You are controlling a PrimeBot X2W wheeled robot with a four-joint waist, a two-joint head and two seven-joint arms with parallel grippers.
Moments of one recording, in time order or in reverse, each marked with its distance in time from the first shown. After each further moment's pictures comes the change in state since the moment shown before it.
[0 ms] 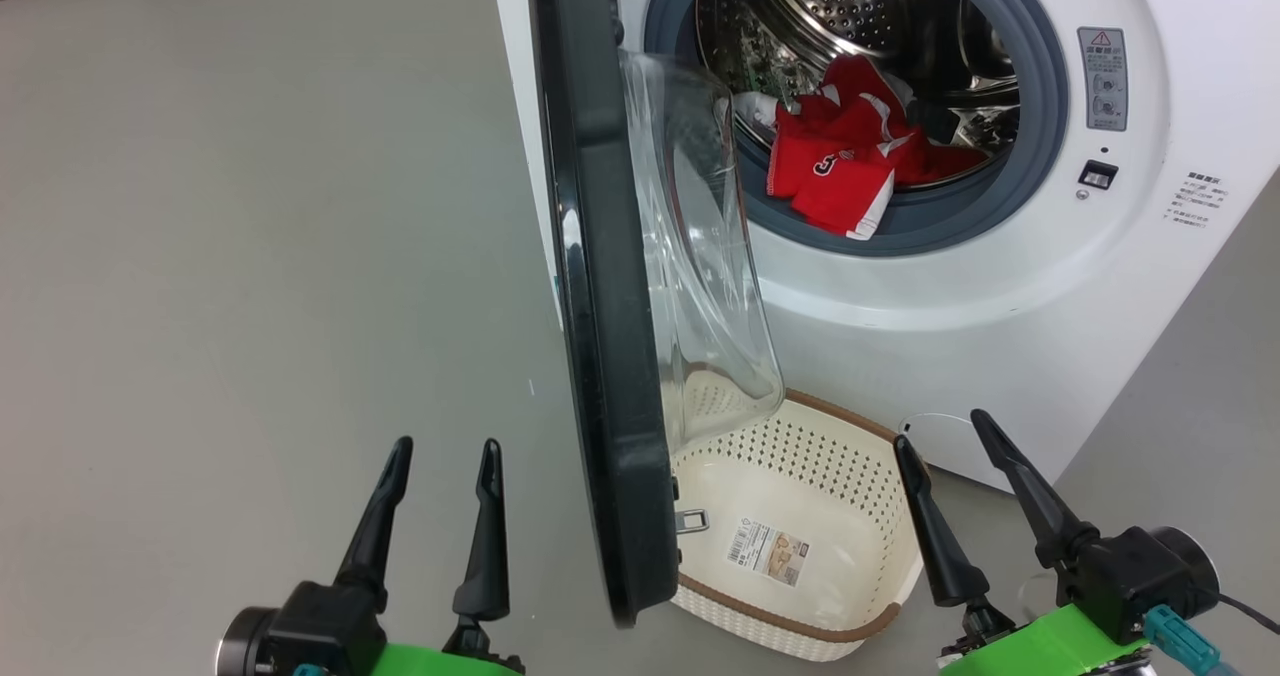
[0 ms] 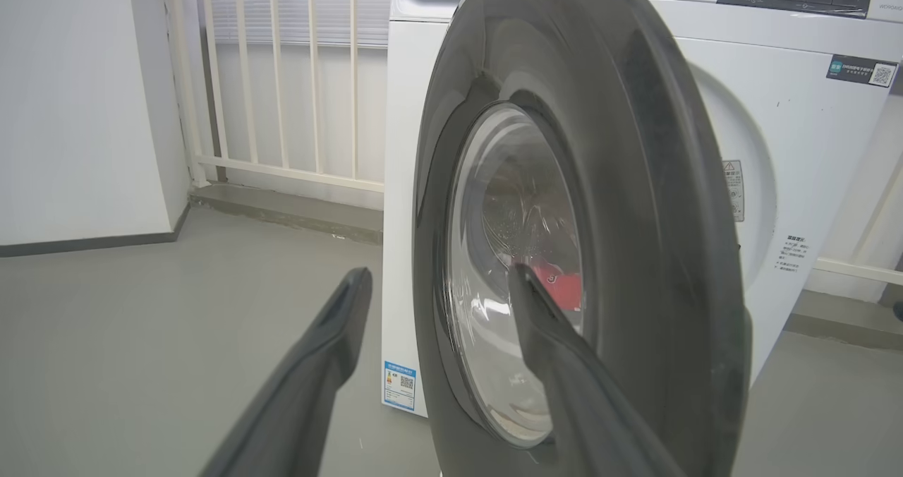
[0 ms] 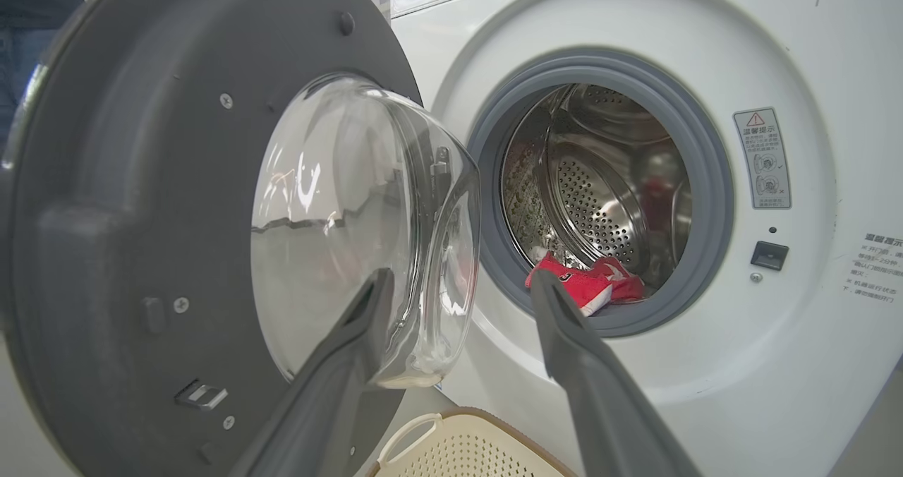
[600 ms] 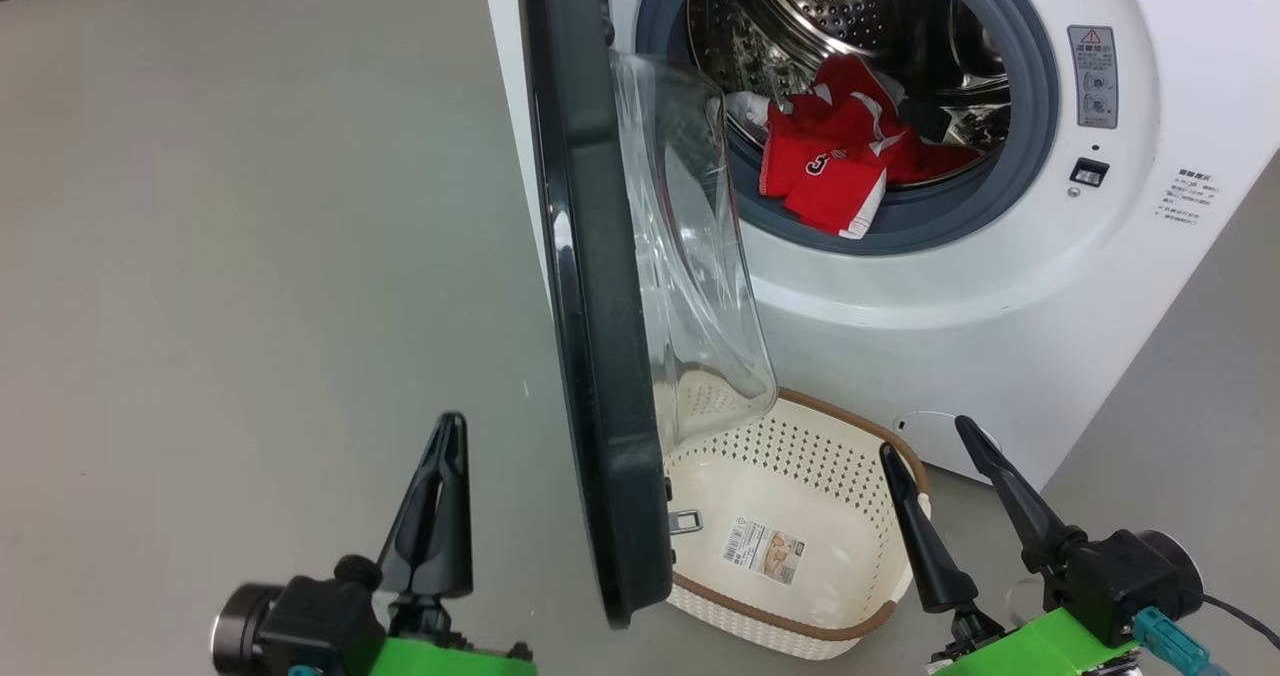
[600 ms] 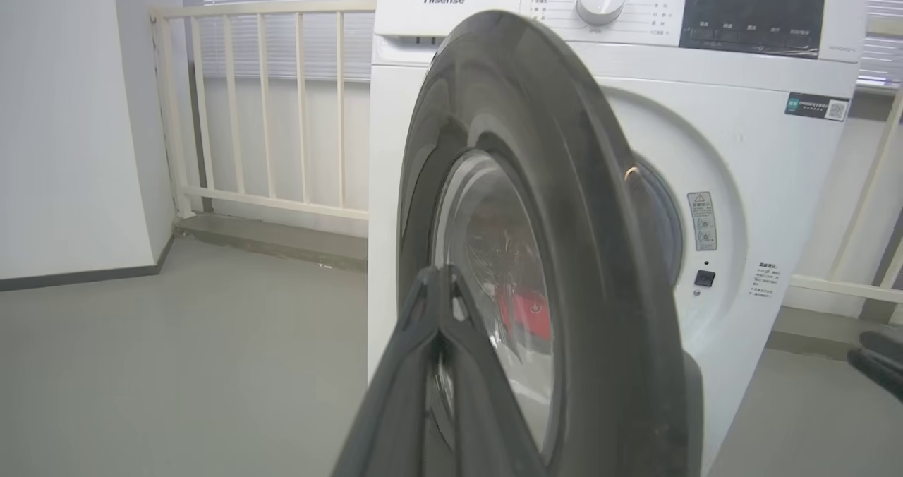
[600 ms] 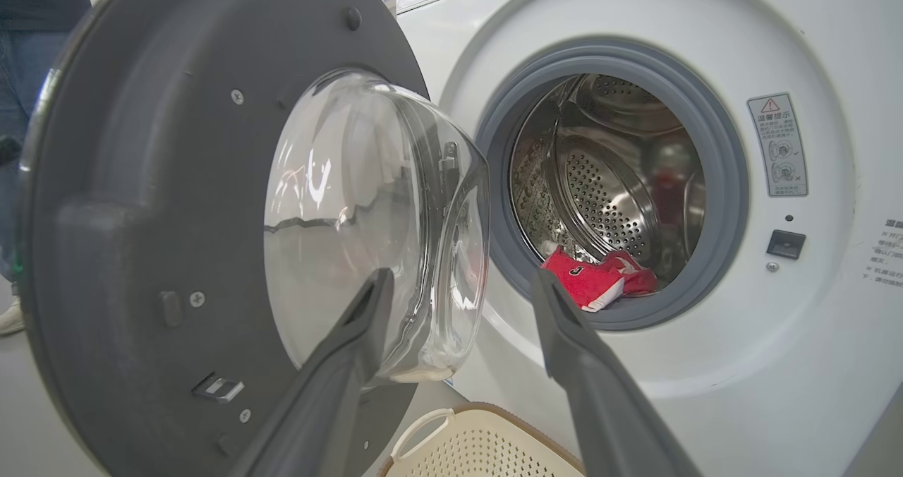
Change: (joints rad) left arm -0.006 0.006 -0.012 -0.064 0.013 0.006 -0.003; right arm -0.001 0.000 0.026 0.011 0.024 0.000 -0.004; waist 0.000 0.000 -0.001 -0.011
